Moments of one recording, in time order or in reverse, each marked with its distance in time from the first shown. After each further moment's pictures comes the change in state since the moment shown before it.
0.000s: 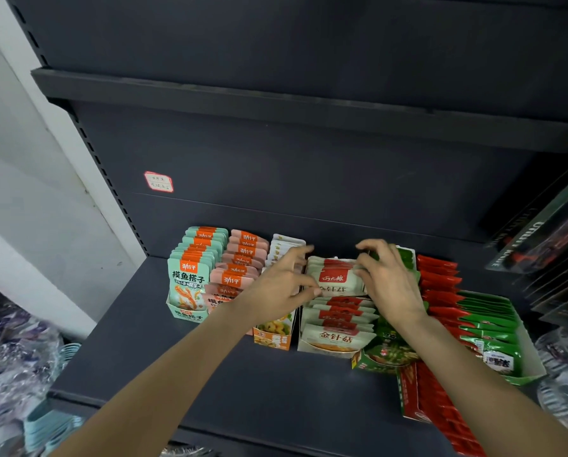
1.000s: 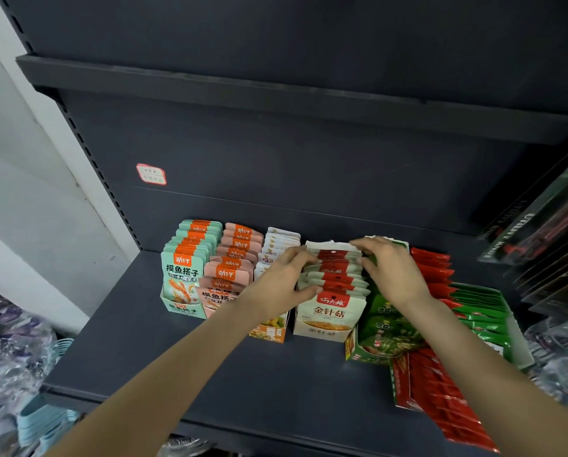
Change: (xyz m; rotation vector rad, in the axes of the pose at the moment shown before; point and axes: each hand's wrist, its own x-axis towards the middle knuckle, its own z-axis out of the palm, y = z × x) left_hand 0.004 0.013 0.010 -0.044 -0.012 -0.140; right_hand 0.010 0.009 -0.014 0.161 -0.165 0.157
